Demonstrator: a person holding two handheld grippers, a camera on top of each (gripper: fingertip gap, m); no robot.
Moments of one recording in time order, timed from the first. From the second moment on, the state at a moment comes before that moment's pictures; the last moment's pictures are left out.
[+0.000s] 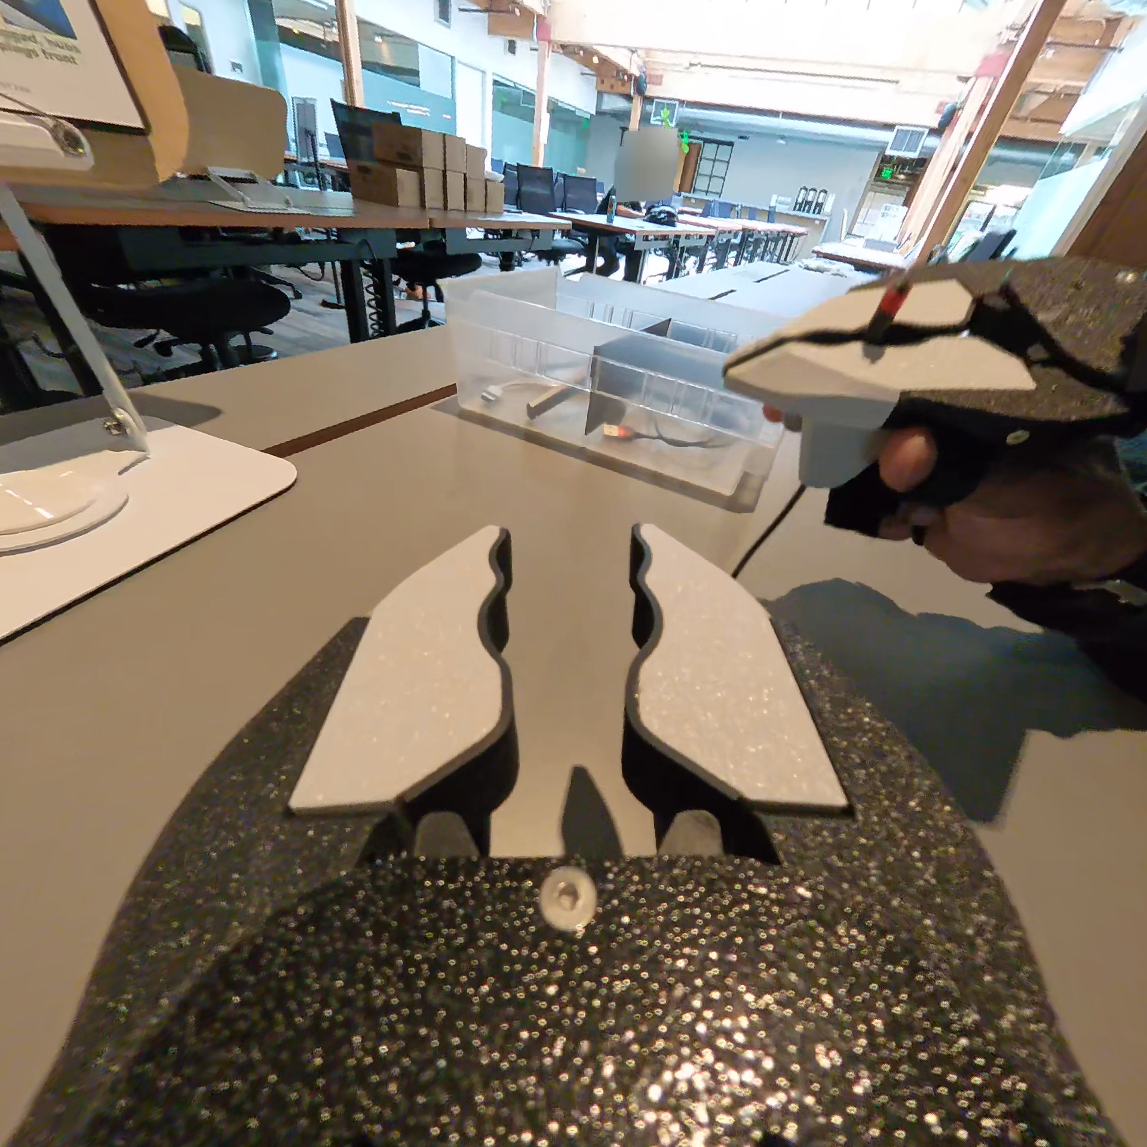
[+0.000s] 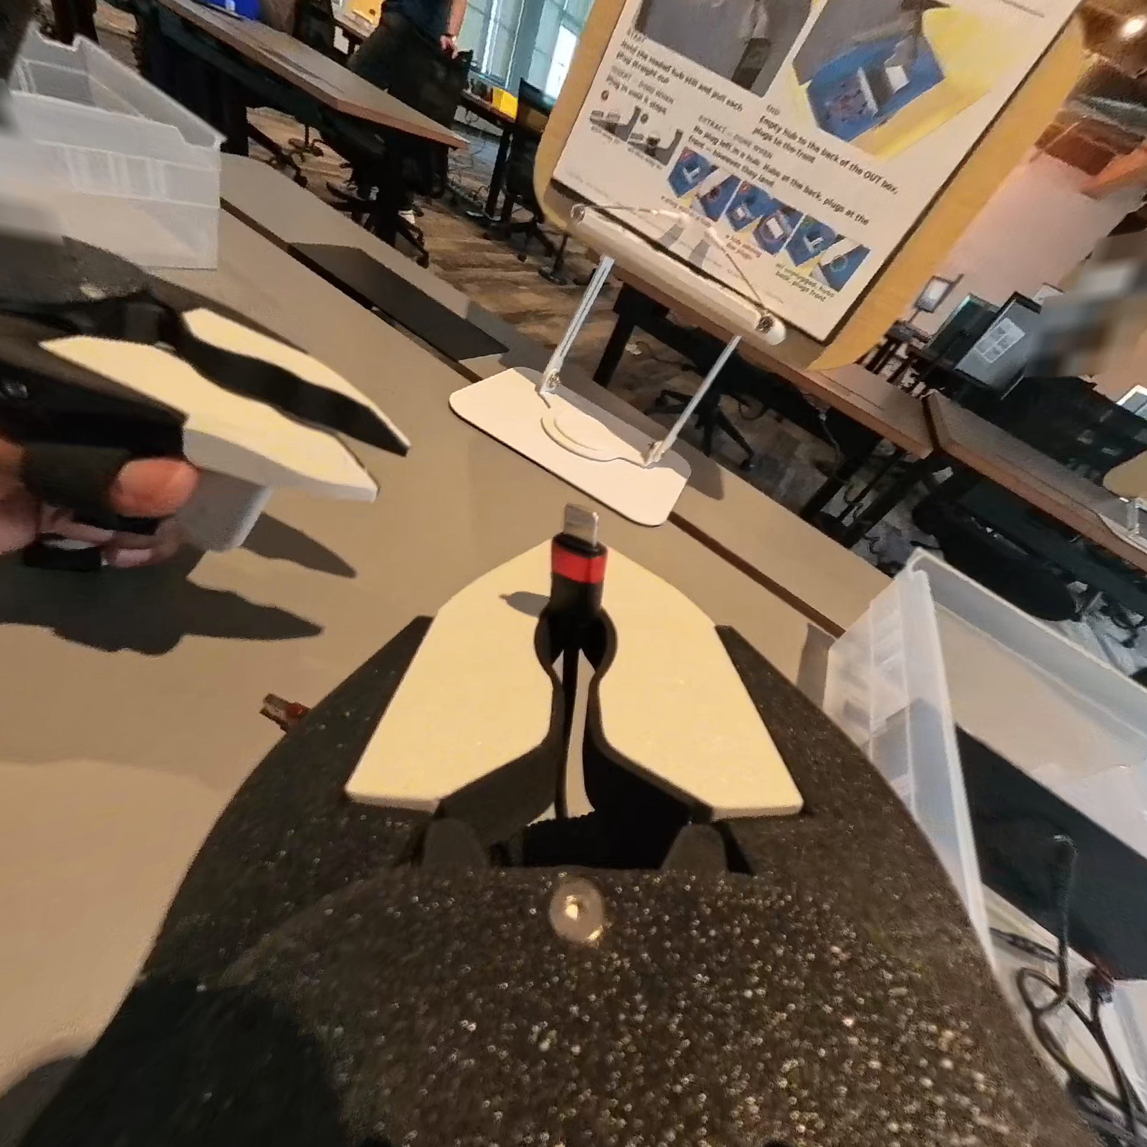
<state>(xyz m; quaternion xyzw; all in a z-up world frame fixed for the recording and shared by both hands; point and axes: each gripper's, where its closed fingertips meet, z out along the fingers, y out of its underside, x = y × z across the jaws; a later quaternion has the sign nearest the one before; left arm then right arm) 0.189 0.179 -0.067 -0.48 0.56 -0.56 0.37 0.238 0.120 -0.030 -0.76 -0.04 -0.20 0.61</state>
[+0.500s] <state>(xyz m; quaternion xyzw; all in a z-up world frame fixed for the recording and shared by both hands) 0.196 0.171 -0.080 -0.47 0.61 -0.47 0.43 0.257 0.073 0.049 -0.72 -0.02 -0.23 0.66</state>
